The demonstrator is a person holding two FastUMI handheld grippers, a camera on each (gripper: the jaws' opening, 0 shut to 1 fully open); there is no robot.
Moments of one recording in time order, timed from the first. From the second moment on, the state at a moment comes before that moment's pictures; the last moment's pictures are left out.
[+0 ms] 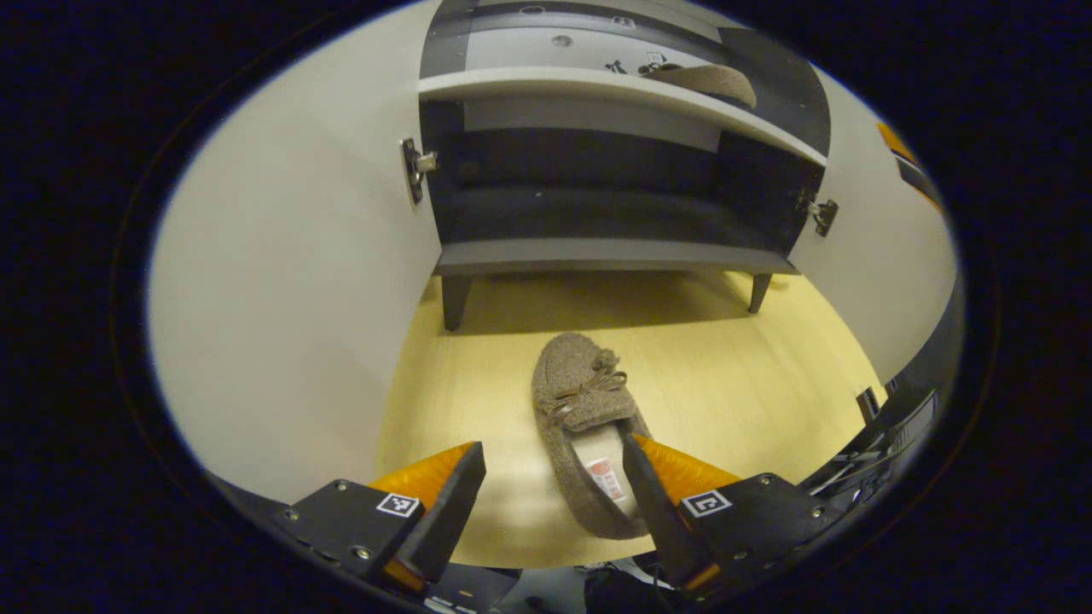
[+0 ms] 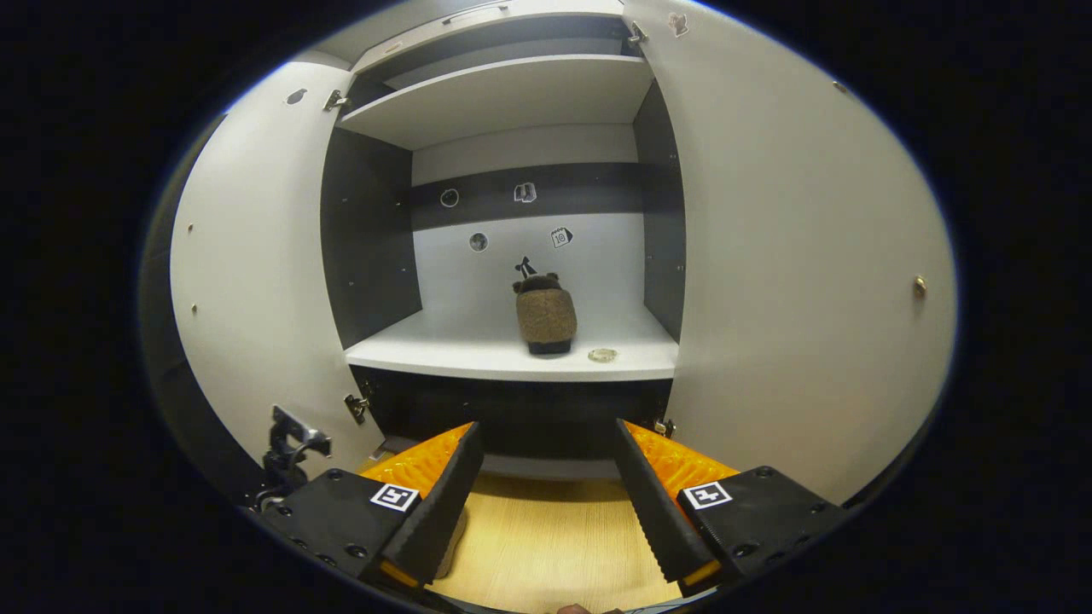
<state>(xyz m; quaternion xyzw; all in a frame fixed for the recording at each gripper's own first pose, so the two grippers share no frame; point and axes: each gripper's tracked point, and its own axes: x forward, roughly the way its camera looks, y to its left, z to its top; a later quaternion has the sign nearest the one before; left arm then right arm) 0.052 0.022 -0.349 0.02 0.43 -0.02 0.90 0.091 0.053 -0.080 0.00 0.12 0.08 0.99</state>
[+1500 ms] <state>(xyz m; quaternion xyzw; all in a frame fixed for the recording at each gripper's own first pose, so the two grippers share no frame) 0.104 0.015 -0.402 -0.04 0.48 -0.03 0.88 -0.082 -0.197 -0.046 -0.01 0.09 -0.26 0.96</state>
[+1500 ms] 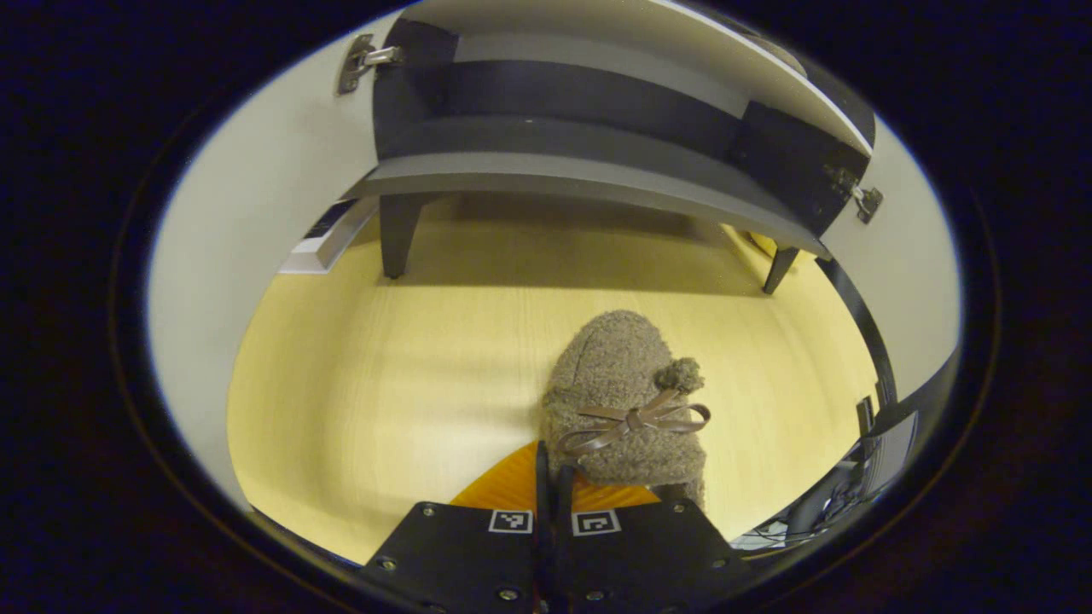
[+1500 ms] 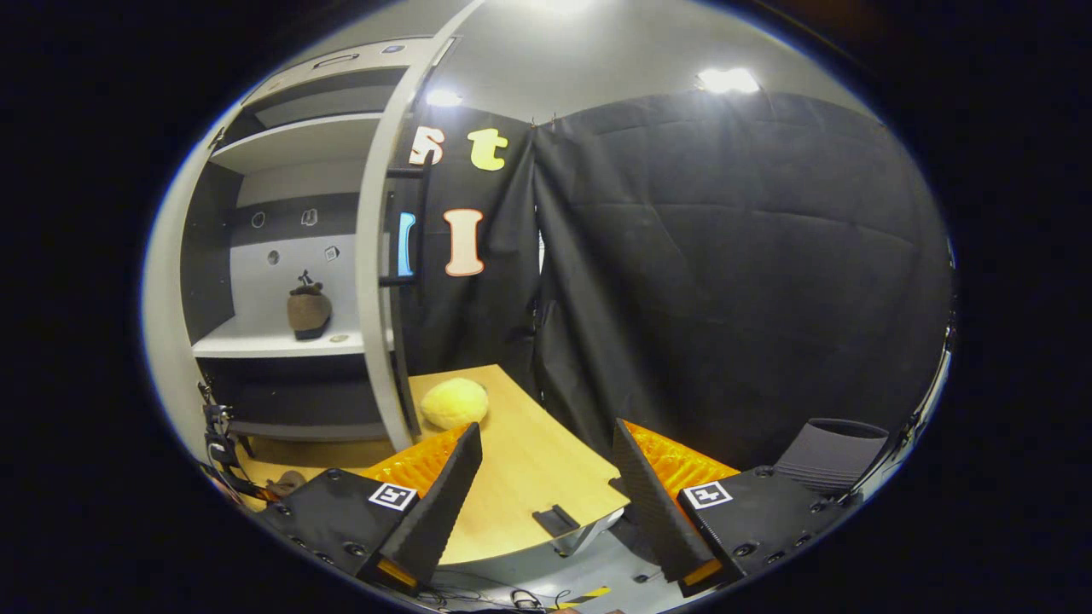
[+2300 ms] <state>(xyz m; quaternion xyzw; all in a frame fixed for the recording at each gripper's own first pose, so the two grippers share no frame) 0.102 -0.017 -0.187 -0.07 0.37 -0.03 0.93 0.006 -0.303 -0.002 -0.01 0.03 -0.25 0.97</state>
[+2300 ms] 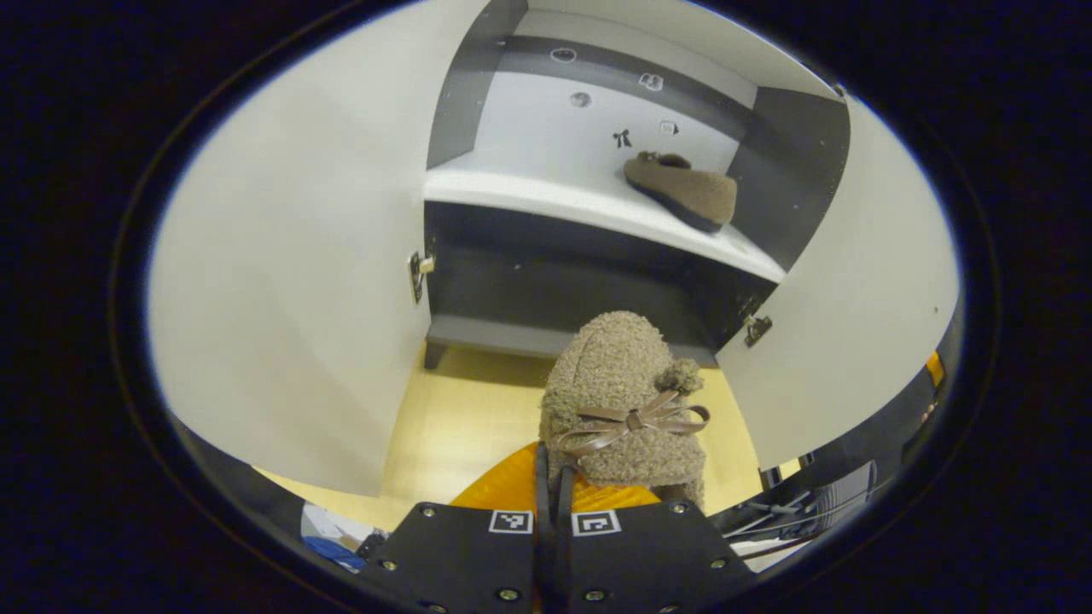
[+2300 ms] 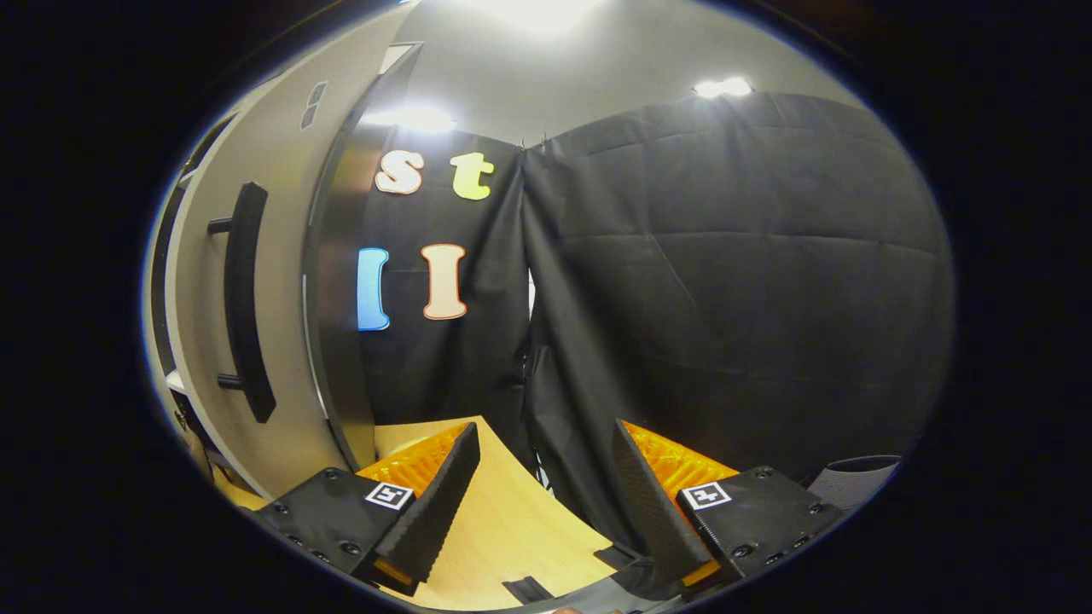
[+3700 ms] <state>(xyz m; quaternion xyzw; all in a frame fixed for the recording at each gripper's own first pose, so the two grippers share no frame) 0.290 0.010 0.108 0.01 0.18 0.01 0.98 -0.056 -0.306 -0.003 0.04 -0.01 -0.30 0.95</state>
